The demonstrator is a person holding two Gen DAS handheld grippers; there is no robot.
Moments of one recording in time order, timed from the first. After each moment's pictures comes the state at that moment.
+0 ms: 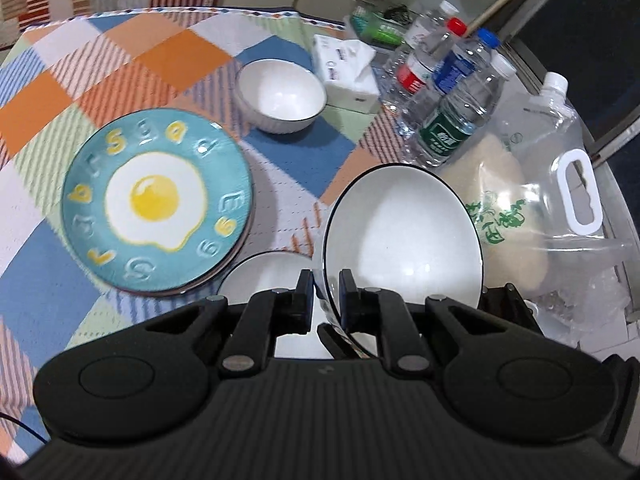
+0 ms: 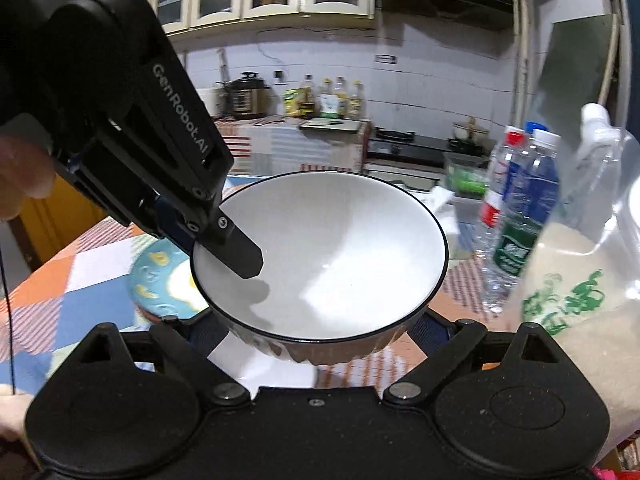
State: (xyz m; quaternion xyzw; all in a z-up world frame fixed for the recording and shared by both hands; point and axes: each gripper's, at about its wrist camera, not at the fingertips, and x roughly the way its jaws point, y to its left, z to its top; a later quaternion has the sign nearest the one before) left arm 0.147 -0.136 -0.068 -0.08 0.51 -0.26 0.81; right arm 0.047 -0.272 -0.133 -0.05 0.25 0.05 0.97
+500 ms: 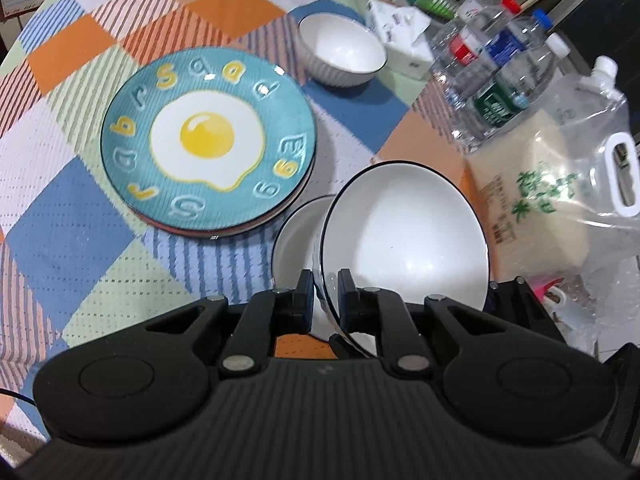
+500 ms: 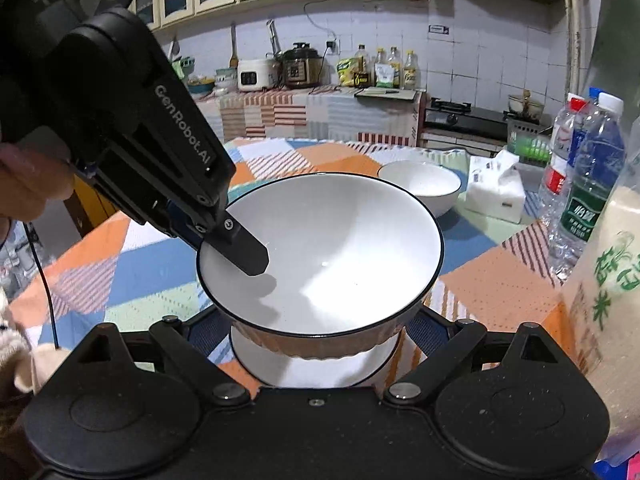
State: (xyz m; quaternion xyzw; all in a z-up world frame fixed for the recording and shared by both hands) left arm 0.140 -0.107 -0.112 -0.08 0.56 -0.21 0.80; right arm 0.038 -0.251 -0.158 -0.04 0.30 0.12 0.95
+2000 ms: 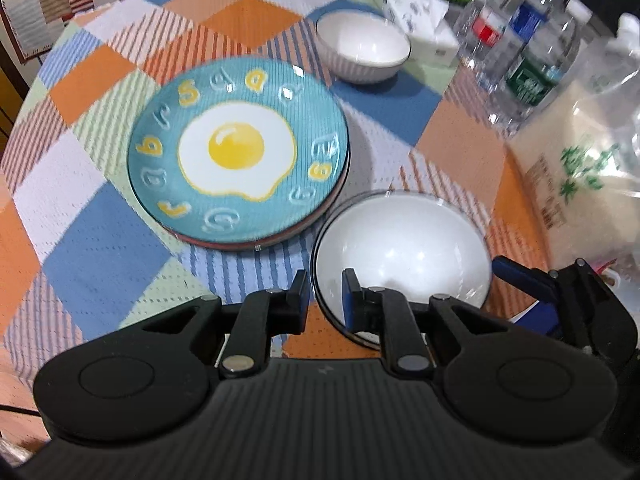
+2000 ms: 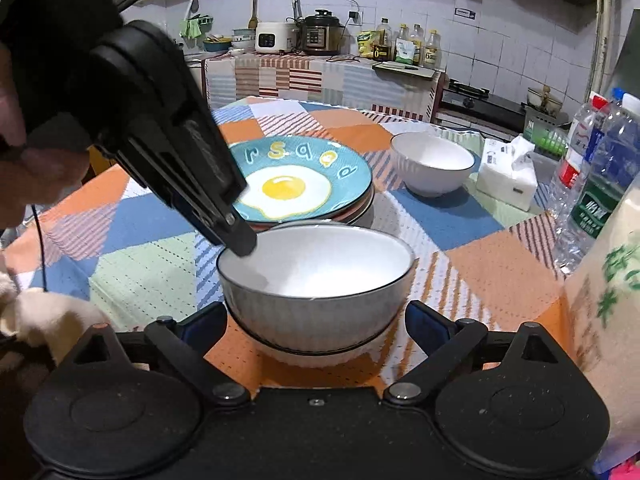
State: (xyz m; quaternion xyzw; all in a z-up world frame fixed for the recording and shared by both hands) left arm 0.137 -0.116 -0.111 -0.01 0.53 -0.18 0.83; right arm 0.034 -0.250 -0.159 -0.09 0.34 0.14 0.93
